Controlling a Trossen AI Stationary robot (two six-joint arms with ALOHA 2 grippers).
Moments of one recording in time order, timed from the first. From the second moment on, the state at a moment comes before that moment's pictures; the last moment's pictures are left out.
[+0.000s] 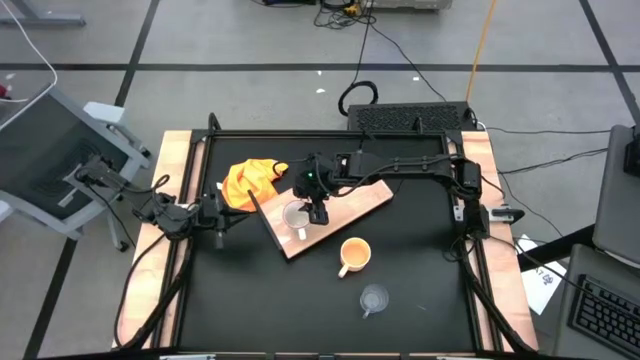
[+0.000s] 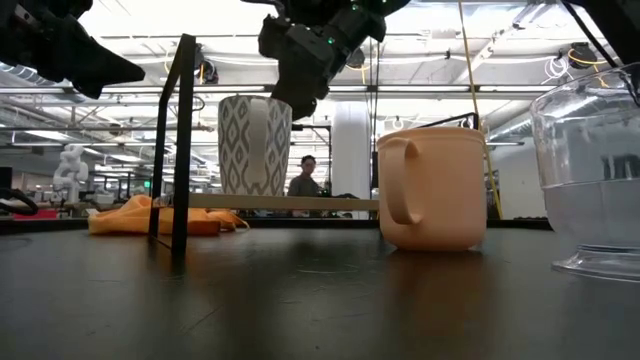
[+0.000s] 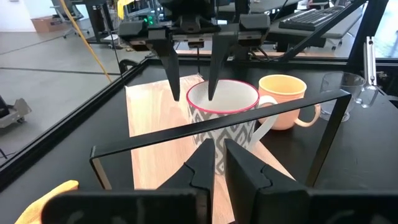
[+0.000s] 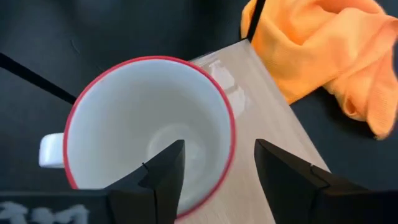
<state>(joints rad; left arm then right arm) -0.53 0.37 0.26 -0.18 -0.70 -0.16 -0.14 2.01 1.71 -0.59 -0.21 -0.19</state>
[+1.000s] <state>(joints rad) -0.53 0.37 0.26 -0.19 -0.68 -0.17 -0.13 2.03 1.71 -0.55 -0.21 -0.27</state>
